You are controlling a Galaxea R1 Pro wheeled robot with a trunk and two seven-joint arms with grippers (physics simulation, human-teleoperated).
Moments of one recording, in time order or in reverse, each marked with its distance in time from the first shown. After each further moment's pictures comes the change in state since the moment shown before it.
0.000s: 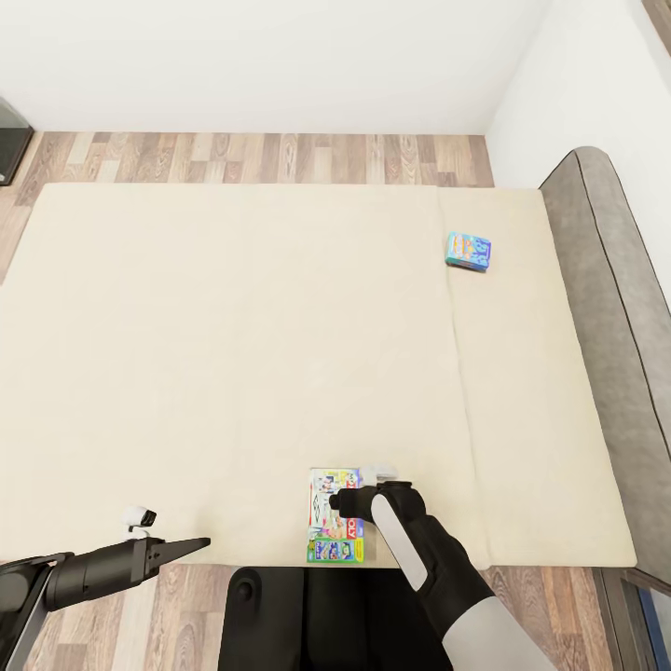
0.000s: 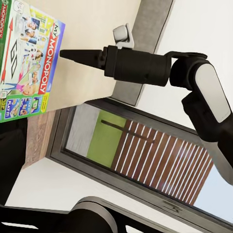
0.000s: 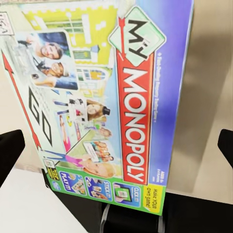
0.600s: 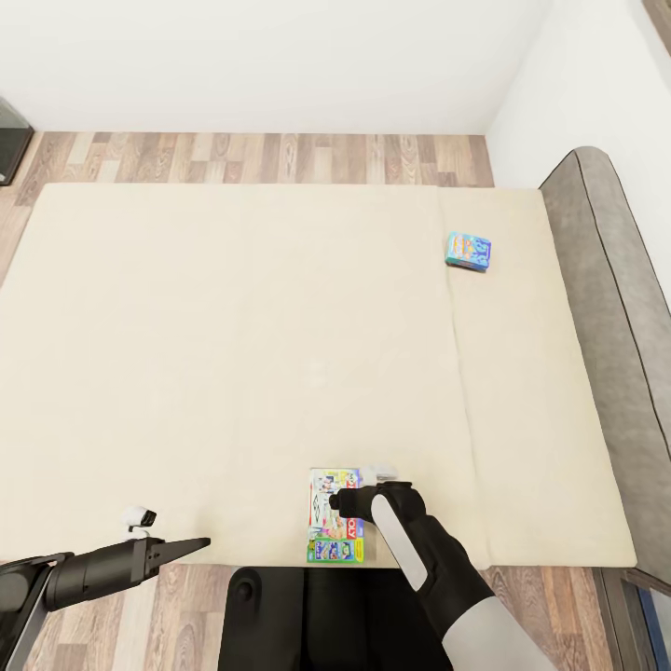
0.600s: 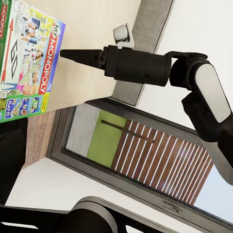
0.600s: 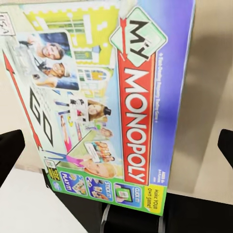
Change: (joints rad) left arm 0.000 0.000 0.000 0.000 0.000 0.001 0.000; right arm 0.000 0.000 0.000 0.000 0.000 -0.001 0.001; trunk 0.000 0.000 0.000
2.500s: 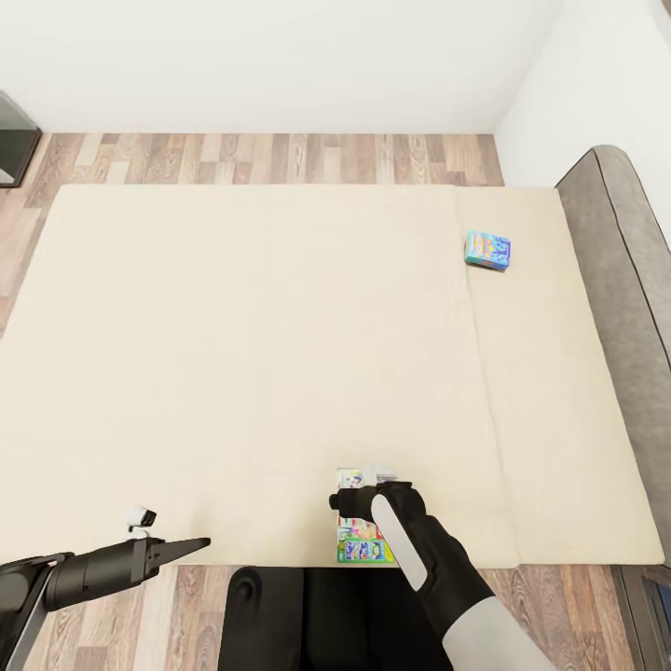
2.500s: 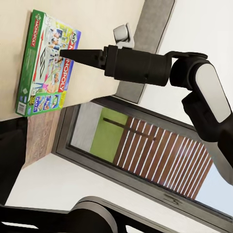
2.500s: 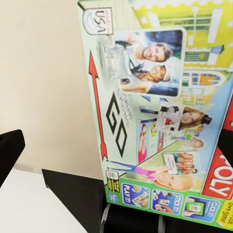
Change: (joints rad) left arm 0.000 0.000 0.000 0.000 -0.001 0.000 0.000; right arm 0.000 0.000 0.000 0.000 0.000 0.000 -0.001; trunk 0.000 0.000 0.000
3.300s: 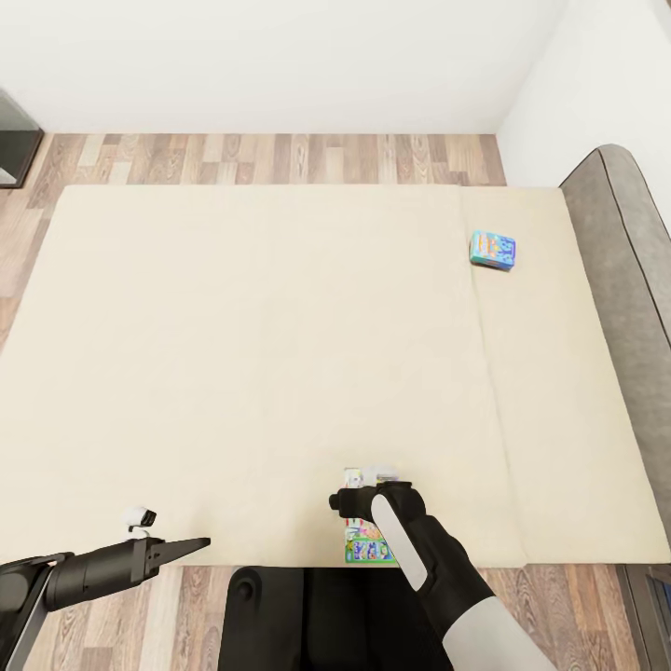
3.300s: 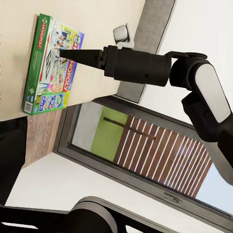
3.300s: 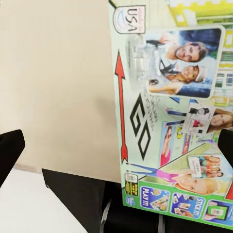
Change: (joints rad) left arm 0.000 0.000 0.000 0.000 0.001 0.000 0.000; right arm 0.000 0.000 0.000 0.000 0.000 0.001 0.000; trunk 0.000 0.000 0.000
